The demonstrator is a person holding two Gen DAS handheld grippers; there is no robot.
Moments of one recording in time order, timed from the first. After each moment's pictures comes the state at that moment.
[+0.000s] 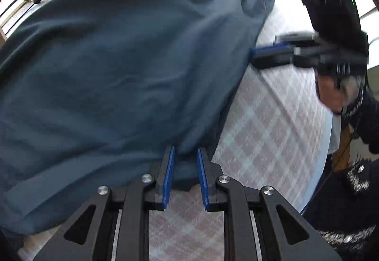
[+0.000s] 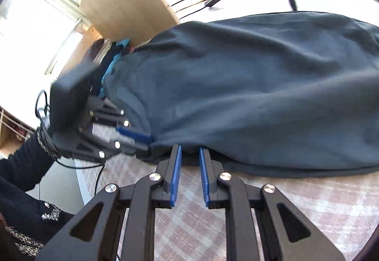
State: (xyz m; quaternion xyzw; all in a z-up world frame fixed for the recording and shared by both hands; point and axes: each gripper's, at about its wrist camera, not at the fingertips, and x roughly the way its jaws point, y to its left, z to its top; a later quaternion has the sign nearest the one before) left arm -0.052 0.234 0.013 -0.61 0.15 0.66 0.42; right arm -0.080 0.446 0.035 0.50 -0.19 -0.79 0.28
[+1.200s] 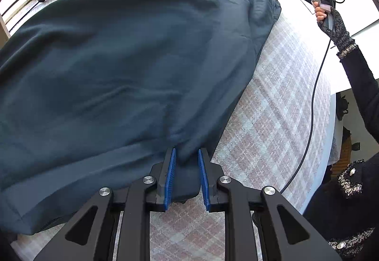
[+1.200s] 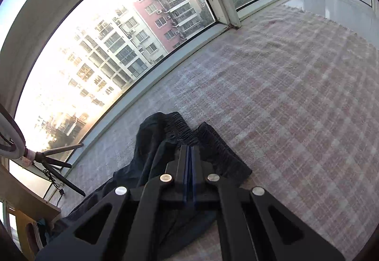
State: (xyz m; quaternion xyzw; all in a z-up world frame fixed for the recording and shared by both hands) left arm -0.065 0.250 0.018 -0.62 0.12 0.67 0.39; right arm -0.100 0.840 0.087 0.38 -0.32 -0.84 -0.21
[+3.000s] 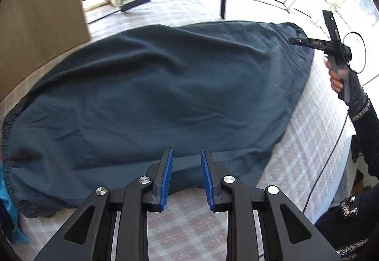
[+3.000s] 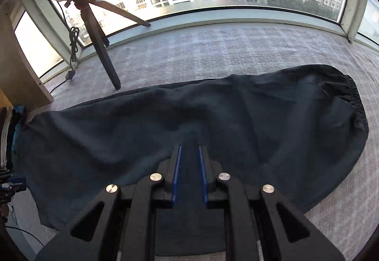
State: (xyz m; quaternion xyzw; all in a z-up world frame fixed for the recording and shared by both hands) left arm -0.117 0.163 0.062 -0.59 0.06 0.76 0.28; right arm -0.179 0.588 0.055 0.50 -0.11 -0.86 0.02
